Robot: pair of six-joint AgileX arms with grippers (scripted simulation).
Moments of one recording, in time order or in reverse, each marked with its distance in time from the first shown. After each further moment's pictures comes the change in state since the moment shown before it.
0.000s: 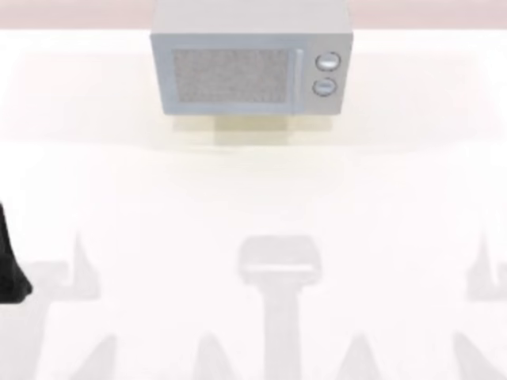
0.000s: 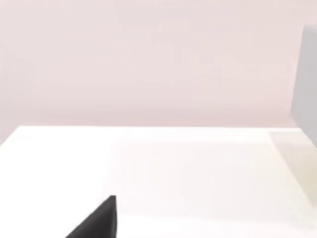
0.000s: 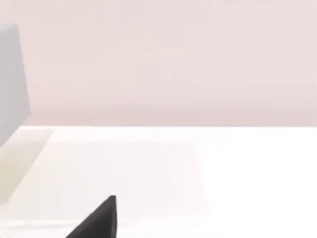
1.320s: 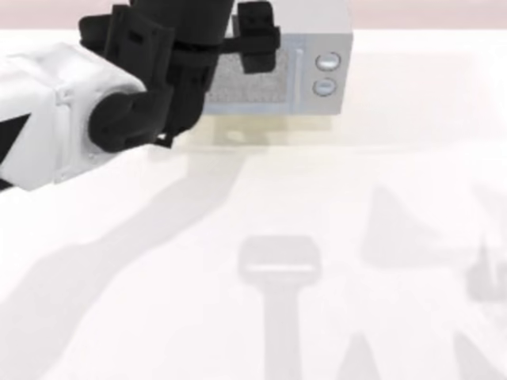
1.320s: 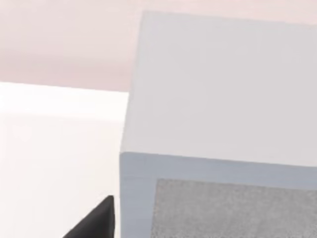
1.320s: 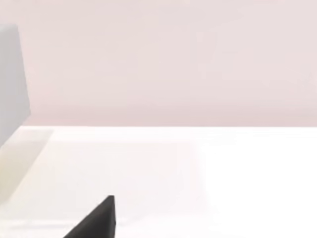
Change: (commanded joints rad) left arm -0.694 1.556 1.169 -0.110 -0.620 -0.372; right arm 0.000 0.000 0.000 0.000 0.000 0.000
